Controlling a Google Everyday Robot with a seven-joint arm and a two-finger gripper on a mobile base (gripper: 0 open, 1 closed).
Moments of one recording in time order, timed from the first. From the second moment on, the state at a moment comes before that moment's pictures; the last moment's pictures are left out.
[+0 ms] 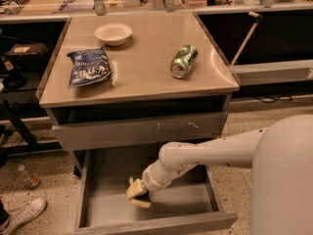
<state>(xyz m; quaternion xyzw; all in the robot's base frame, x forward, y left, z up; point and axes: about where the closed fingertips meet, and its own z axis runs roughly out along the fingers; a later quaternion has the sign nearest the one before) 0.464 0.055 0.452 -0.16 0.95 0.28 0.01</state>
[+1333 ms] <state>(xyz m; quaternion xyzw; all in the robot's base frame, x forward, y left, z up) 0.495 0.052 0.381 -0.07 0.94 0.33 0.03</state>
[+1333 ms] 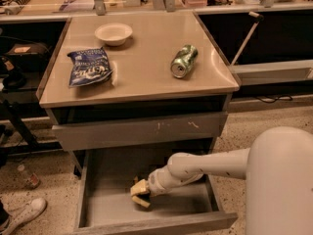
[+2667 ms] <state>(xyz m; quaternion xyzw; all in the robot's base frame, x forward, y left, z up) 0.495 0.052 0.380 -0.07 0.94 0.33 0.03</state>
